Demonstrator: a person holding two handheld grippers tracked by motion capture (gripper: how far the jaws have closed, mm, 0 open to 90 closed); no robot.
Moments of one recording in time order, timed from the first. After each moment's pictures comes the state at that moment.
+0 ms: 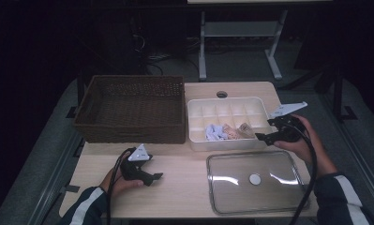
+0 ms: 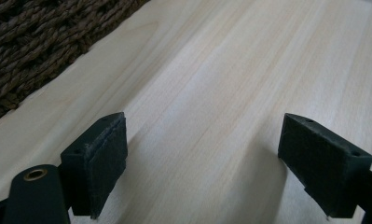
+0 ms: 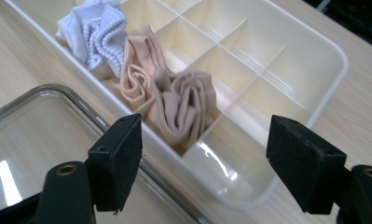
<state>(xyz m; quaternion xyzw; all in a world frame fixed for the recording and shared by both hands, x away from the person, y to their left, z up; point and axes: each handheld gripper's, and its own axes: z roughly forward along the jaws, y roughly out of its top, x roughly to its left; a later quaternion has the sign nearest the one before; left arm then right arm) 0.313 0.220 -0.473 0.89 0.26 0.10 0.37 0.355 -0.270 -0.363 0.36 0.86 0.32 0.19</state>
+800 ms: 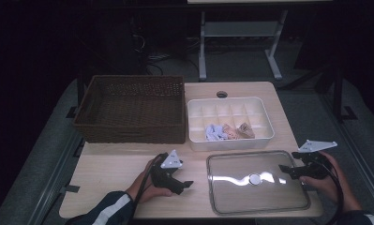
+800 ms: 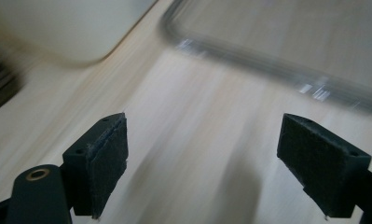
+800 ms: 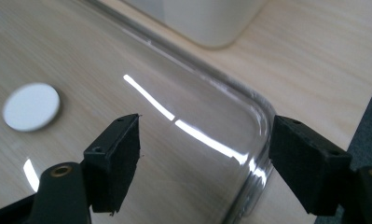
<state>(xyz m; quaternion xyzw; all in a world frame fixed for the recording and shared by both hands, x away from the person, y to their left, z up) 0.285 0.113 -0.461 0.89 0.20 0.07 0.40 0.285 -0.344 -0.444 0.42 0.84 0.31 0.16</state>
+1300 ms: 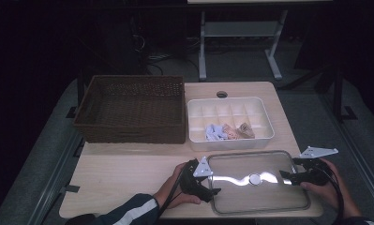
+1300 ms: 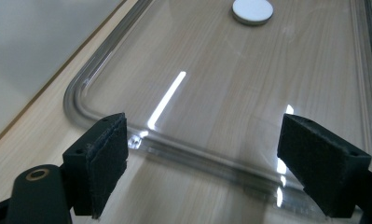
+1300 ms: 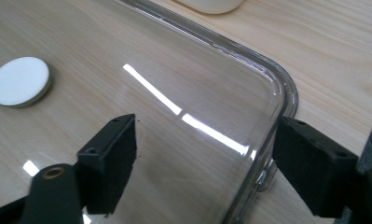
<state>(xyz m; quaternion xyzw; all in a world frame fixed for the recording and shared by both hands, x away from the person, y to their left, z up) 0.268 0.038 -0.466 0.90 0.17 0.09 0.39 0.277 -0.351 -0.463 0.44 0.83 0.31 0.14</state>
